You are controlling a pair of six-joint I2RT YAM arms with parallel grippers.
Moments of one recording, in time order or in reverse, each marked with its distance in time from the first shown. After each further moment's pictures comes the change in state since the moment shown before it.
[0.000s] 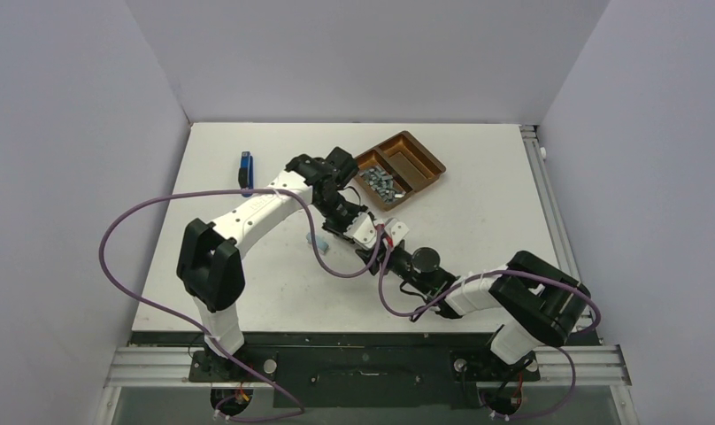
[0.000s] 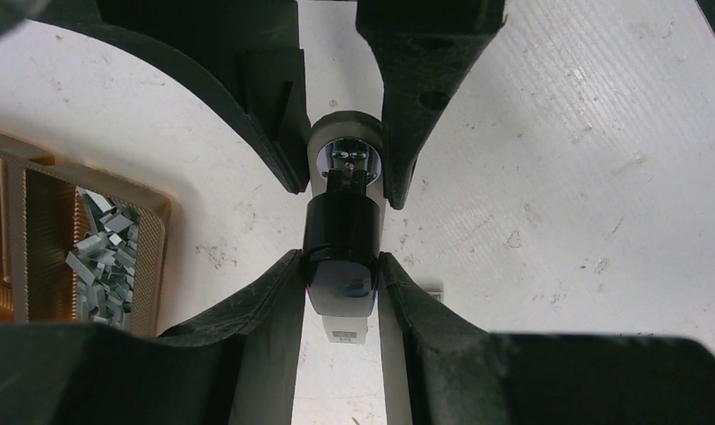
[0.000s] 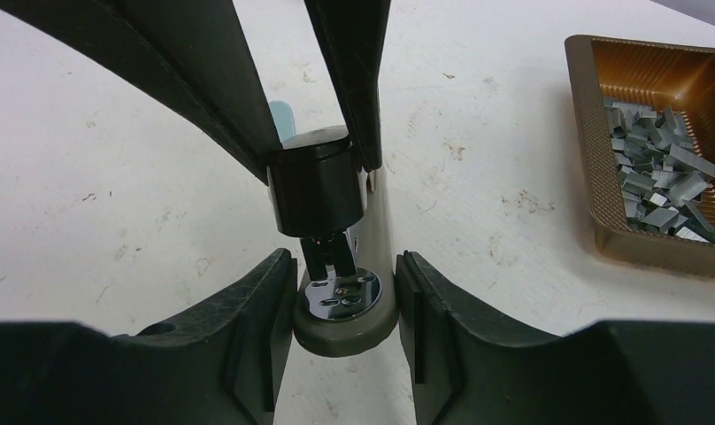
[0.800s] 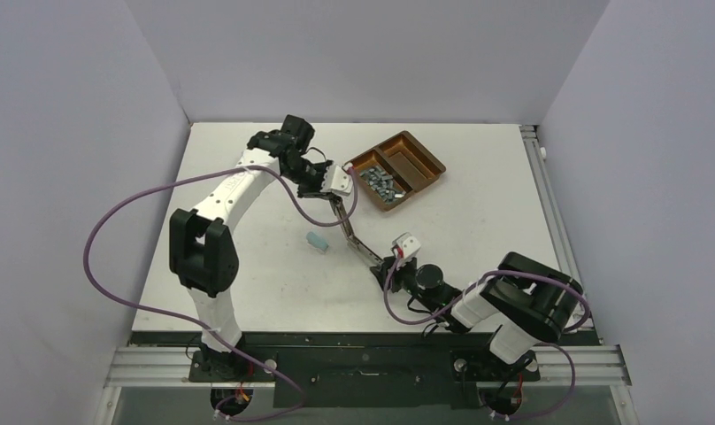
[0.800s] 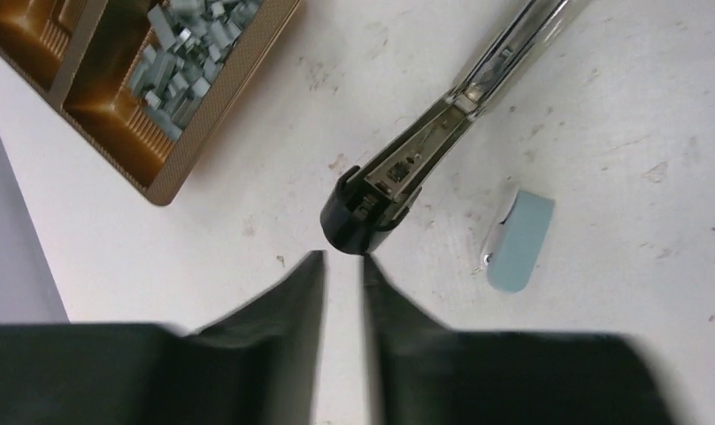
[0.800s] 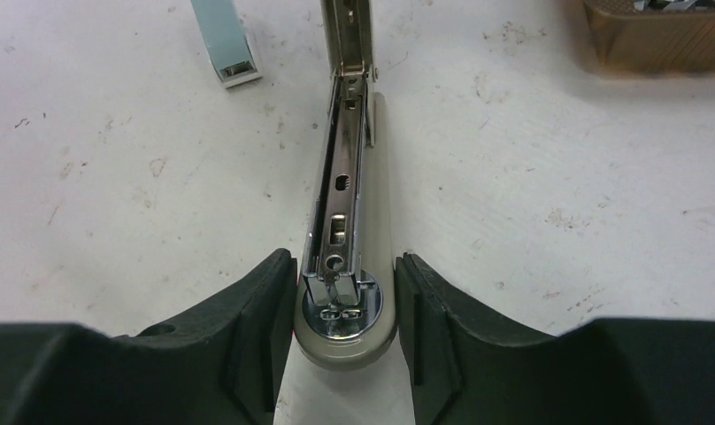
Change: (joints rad) left arm 0.268 0.048 0.096 0.105 0.034 -0.153; right arm 0.041 0.026 -0.150 0.043 0.141 0.140
